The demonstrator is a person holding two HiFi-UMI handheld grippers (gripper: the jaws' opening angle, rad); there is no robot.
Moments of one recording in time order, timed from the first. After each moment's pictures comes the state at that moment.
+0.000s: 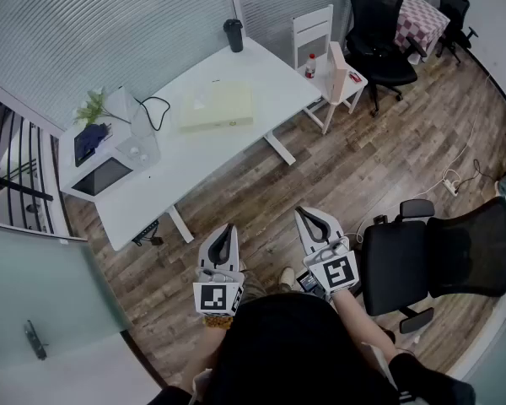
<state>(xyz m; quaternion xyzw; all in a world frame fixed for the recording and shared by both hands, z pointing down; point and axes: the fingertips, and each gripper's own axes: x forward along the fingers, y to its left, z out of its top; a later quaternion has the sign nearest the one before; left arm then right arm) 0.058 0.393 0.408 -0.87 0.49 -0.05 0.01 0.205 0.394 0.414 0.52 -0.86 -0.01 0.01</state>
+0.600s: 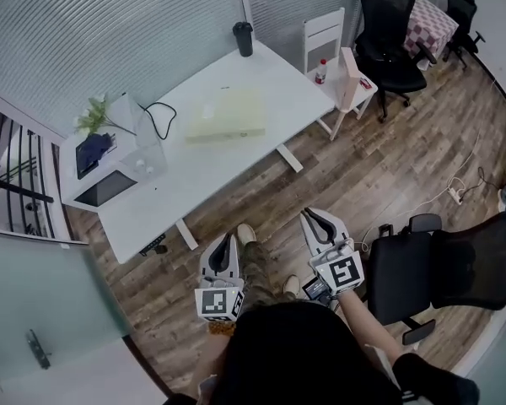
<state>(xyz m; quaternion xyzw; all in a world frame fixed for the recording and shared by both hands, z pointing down) 0.025 0.348 0.448 -0.84 0.53 -0.06 -0.06 0.198 0.330 0.435 0.49 -0.87 0.01 0.03</state>
